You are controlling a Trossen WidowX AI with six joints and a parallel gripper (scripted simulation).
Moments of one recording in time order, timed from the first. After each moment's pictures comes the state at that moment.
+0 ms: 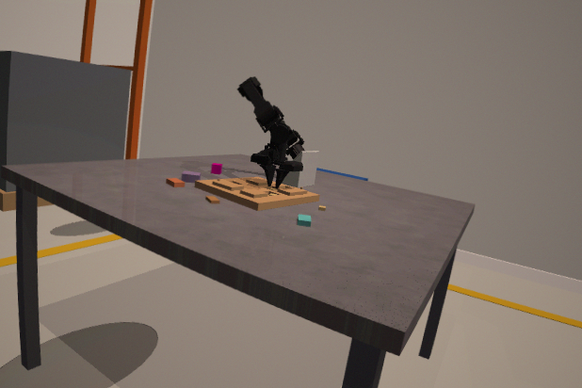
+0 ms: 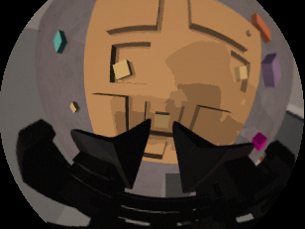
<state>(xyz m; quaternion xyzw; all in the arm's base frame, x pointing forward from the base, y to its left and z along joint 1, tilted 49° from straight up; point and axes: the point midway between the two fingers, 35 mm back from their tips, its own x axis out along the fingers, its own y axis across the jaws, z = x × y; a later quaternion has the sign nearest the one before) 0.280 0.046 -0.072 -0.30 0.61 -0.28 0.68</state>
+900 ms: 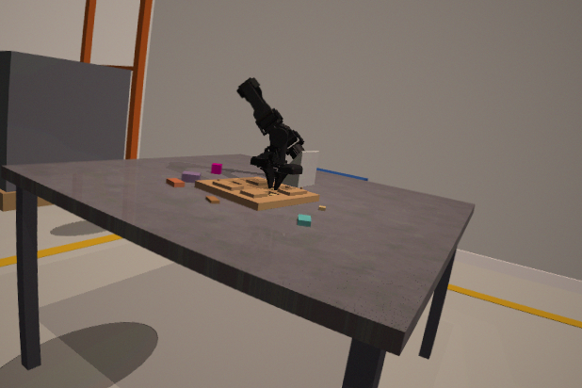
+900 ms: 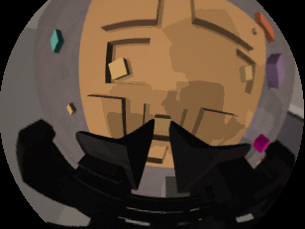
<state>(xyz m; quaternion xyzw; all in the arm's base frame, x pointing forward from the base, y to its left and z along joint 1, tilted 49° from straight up) 0.281 0.039 -0.078 -0.30 0.61 -0.28 0.68</state>
